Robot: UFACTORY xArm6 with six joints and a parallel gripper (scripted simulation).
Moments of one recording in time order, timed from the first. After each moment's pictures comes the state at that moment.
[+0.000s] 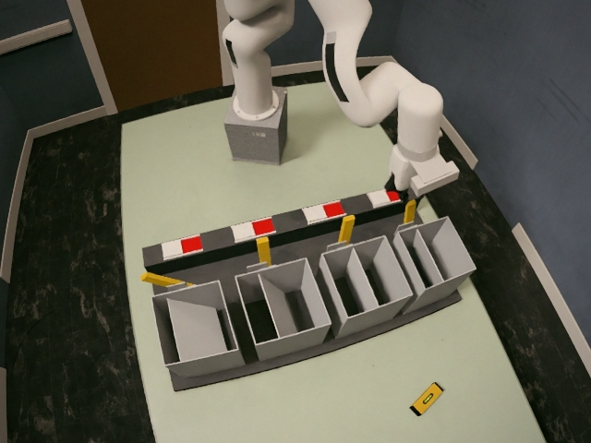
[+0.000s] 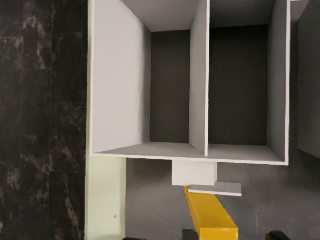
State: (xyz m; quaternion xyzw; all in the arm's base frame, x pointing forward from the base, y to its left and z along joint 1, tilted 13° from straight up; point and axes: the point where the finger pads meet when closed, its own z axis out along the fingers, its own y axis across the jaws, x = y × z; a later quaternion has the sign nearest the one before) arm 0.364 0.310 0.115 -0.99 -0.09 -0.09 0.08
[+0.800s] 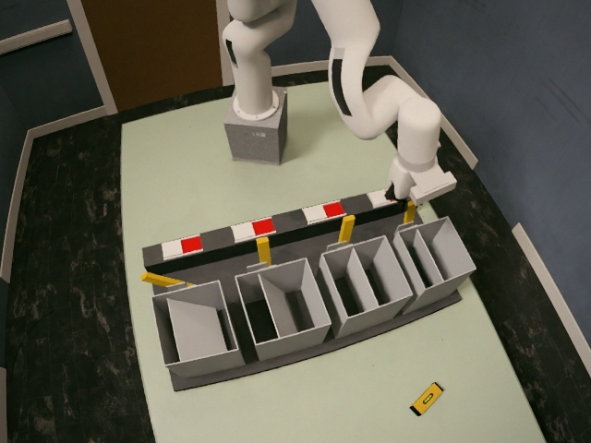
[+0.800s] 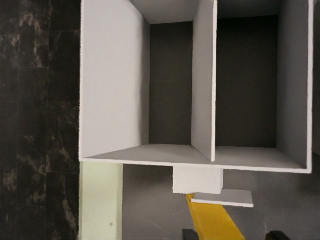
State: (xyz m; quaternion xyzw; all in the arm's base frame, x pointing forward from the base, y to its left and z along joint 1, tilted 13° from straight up) arm 0.370 0.316 0.083 -0.99 -0.09 -0.09 0.08
